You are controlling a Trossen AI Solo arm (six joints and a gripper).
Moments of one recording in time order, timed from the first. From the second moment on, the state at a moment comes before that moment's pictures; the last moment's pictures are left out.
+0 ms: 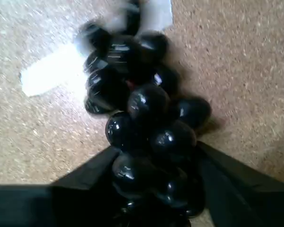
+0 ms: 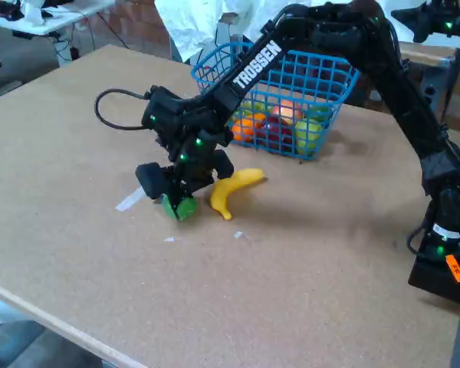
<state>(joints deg) 10.5 127.7 79.5 -13.8 4.8 35.7</state>
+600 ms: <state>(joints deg) 10.5 124.0 82.5 -7.7 7.1 26.2</state>
